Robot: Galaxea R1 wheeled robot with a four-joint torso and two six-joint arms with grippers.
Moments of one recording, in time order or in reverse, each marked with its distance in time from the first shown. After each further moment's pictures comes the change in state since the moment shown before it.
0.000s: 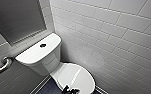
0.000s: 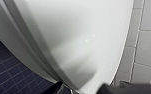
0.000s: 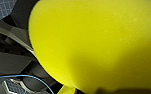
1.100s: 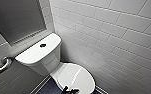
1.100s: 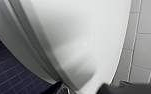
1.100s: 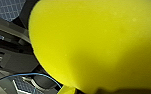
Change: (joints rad) left arm 0.013 -0.016 0.014 0.010 -0.055 -0.004; right arm 0.000 -0.057 0.114 0.001 0.007 0.002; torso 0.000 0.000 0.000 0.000
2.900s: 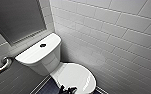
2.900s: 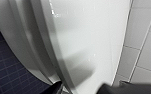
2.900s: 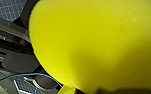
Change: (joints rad) left arm -0.003 -0.112 0.177 0.038 -0.075 -0.186; right arm 0.000 -0.002 0.008 0.001 0.002 0.003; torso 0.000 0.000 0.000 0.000
